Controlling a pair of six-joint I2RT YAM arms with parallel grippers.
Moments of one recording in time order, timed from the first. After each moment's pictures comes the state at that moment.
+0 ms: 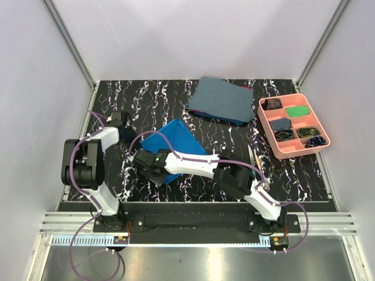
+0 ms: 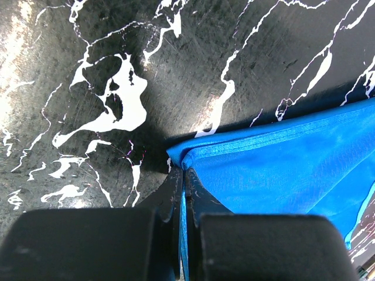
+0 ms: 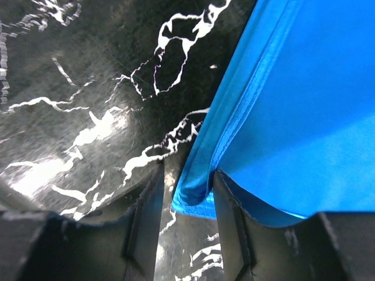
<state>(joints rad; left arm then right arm) -0.01 1.71 0.95 -0.35 0.13 -0.65 1.22 2.29 1.88 -0.77 0.17 0.16</state>
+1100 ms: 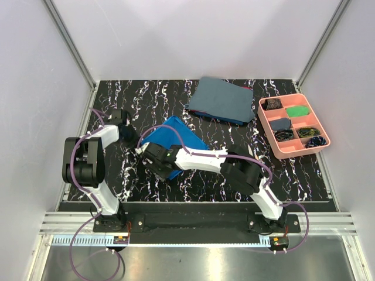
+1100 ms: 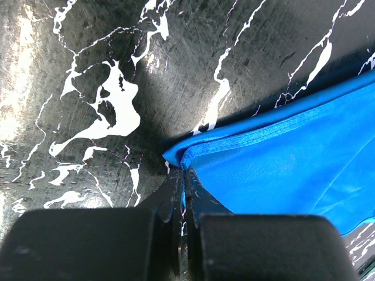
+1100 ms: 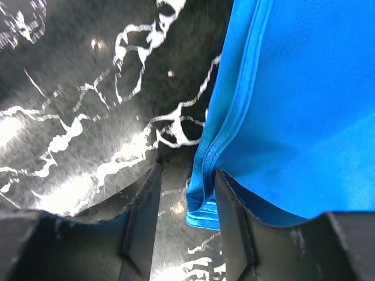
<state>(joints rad) -0.01 1.73 0.99 -0.39 0.16 -0.58 1.14 2.19 1.67 -0.54 0.10 0.17</state>
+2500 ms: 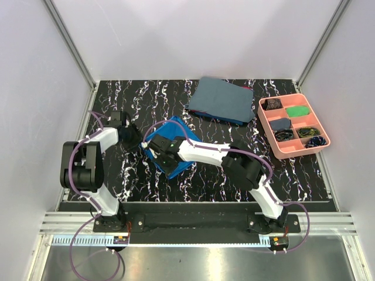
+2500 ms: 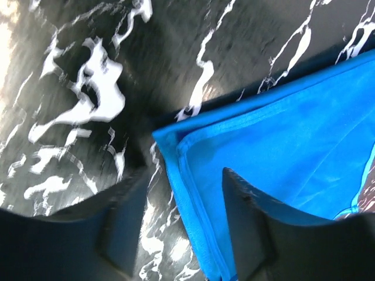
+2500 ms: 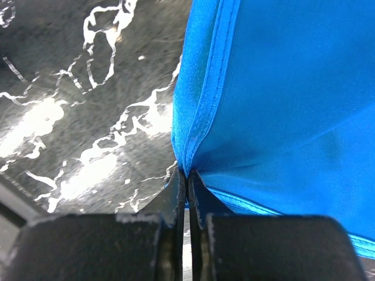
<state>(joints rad) 0.00 1.69 0.96 -0.36 0.20 -0.62 1.07 2.21 1.71 -0.65 -0.05 0.17</state>
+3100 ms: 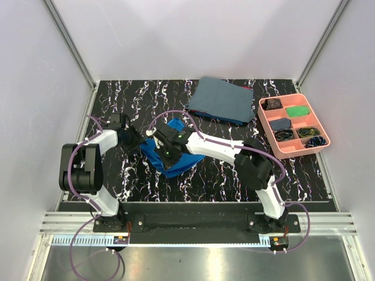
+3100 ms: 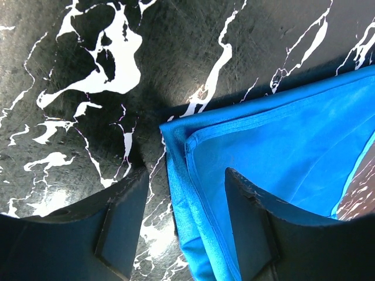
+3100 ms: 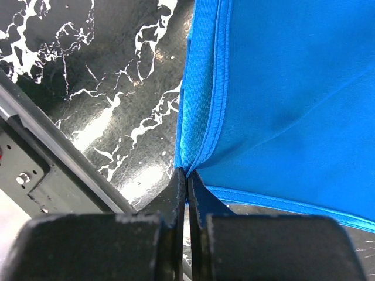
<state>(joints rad) 0.00 1.64 0.90 -0.37 0.20 -0.70 1.01 2.10 1.70 -0.67 -0.18 0.28</state>
